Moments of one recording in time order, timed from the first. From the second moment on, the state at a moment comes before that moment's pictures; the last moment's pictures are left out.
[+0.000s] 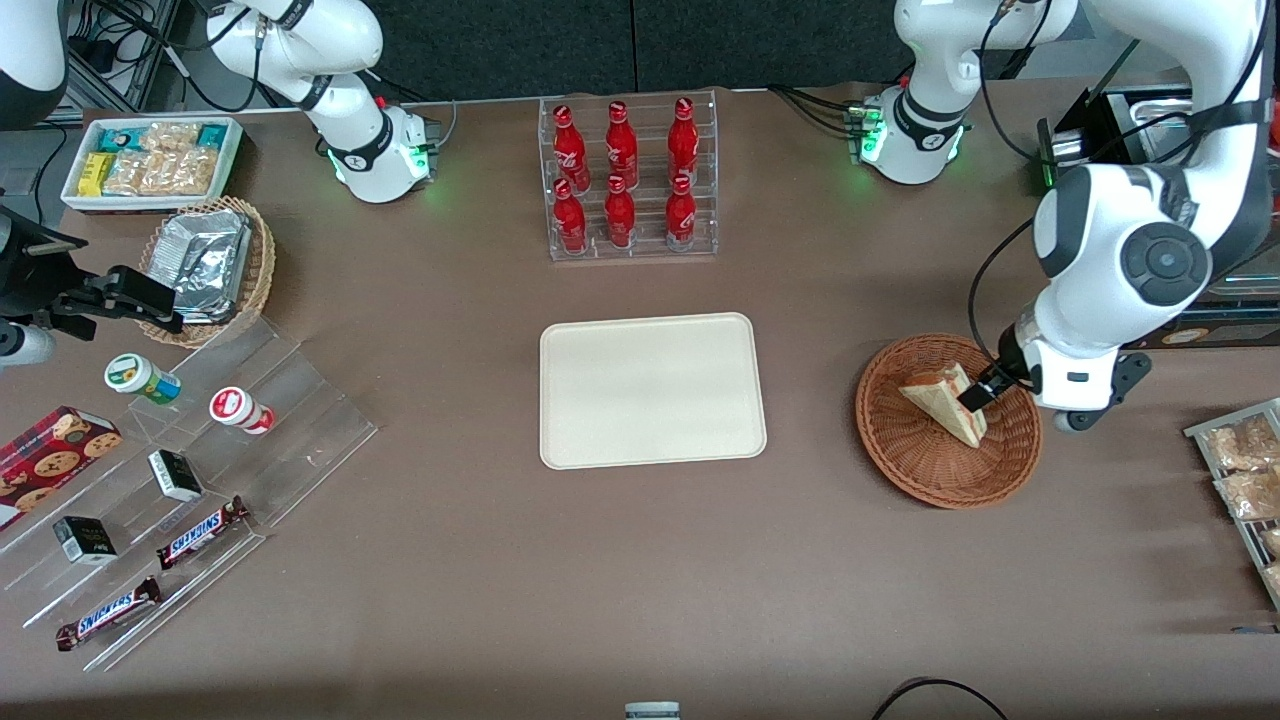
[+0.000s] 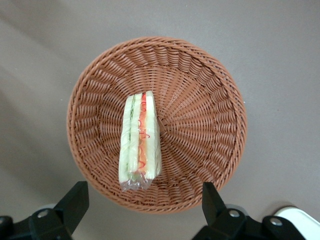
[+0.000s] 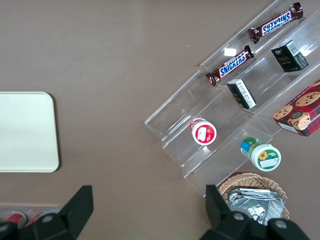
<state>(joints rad) -0.05 0.12 -0.08 -2.05 0.06 2.12 -0.84</state>
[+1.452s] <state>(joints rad) -0.04 0.24 -0.07 -2.23 0.09 2.39 -0.88</state>
